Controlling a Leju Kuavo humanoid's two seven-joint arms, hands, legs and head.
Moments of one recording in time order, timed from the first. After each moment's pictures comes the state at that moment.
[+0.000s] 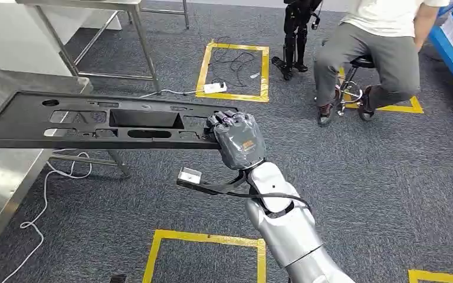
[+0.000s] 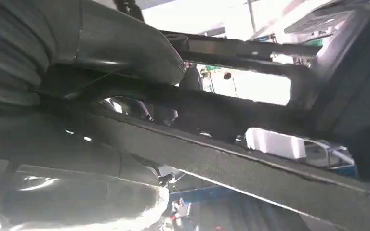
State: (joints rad) left arm -0.15 -0.22 1.30 -0.20 -1.30 0.15 -0.09; right arm -0.52 0.21 0.48 -1.07 1.34 -0.50 -0.19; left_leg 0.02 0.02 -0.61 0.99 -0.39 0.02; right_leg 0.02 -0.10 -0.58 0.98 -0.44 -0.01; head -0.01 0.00
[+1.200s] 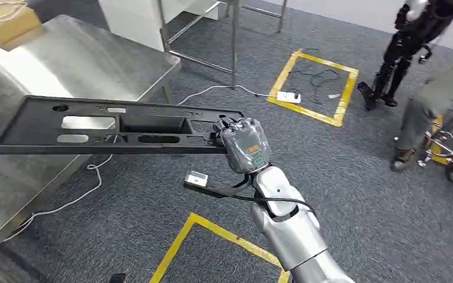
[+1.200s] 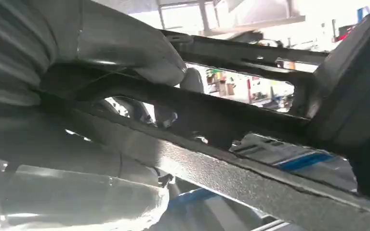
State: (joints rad) left arm -0.15 -0.22 1.30 -0.20 -1.30 0.14 -0.09; right arm -0.49 0.17 0.48 -1.08 1.34 -0.50 -0.18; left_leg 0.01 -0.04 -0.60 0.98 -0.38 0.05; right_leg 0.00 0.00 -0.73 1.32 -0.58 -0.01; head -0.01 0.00
